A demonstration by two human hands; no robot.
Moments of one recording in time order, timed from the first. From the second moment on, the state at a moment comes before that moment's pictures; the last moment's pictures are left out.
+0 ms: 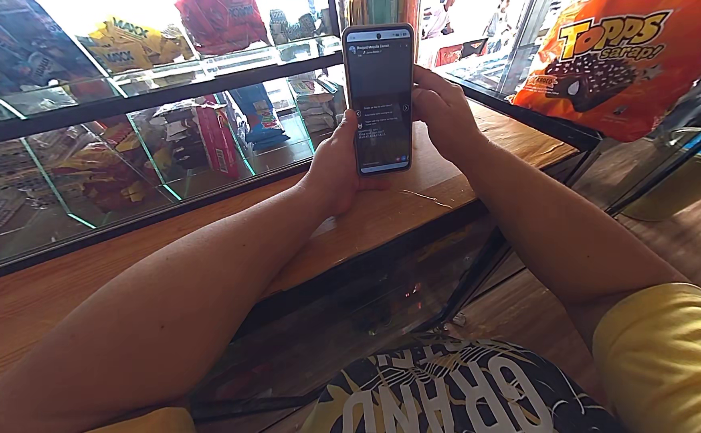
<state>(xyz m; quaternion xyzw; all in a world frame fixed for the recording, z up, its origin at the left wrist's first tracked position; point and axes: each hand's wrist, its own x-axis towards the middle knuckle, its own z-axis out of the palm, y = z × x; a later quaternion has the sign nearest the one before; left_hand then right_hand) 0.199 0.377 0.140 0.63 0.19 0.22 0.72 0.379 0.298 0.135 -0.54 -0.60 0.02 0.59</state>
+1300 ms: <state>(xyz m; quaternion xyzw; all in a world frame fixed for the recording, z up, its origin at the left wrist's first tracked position) 0.200 0.376 0.140 0.62 0.19 0.22 0.73 0.380 0.298 0.135 -0.54 -0.60 0.03 0.59</state>
